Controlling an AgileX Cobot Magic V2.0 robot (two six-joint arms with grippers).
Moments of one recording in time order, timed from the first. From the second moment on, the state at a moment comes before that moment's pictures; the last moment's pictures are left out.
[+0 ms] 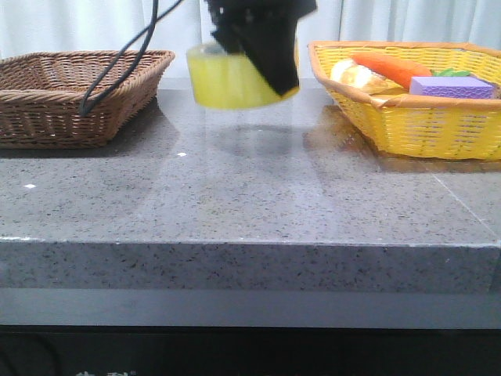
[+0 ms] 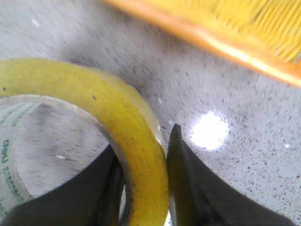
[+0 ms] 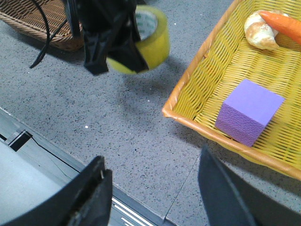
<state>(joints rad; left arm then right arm) -0.68 2.00 -2.04 -0.07 1.21 0.42 0.44 0.69 -0.92 0.09 0.80 -0.04</state>
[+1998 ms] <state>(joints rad) -0.18 2.07 -2.25 -0.10 1.26 0.19 0.44 0.69 -0.92 0.09 0.80 -0.04</state>
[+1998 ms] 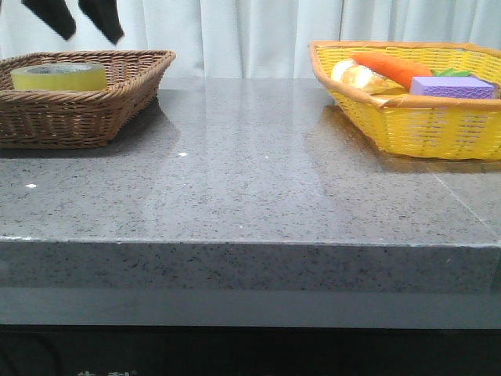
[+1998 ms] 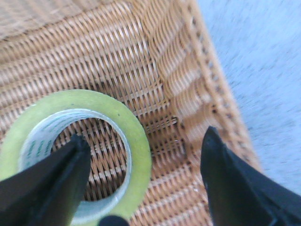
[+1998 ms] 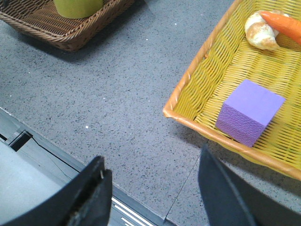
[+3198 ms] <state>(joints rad) -0.31 1.21 -1.25 -0.24 1.05 0.29 0.44 0.69 -0.92 0.09 0.80 -0.04</state>
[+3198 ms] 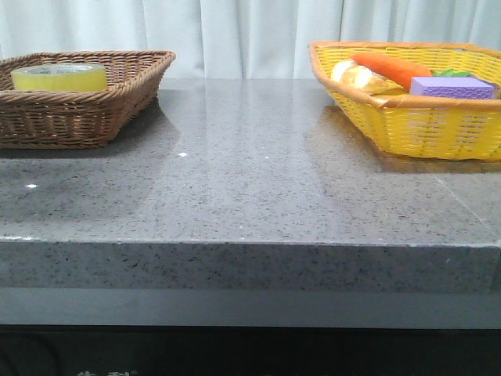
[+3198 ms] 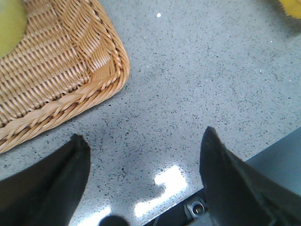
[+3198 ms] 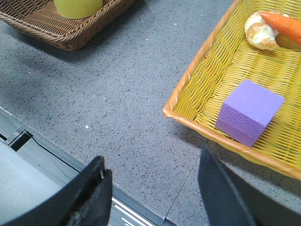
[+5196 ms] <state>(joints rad) -0.31 0.76 -0.86 -0.24 0.84 0.36 0.44 0.69 -0.92 0.09 0.83 -0.04</state>
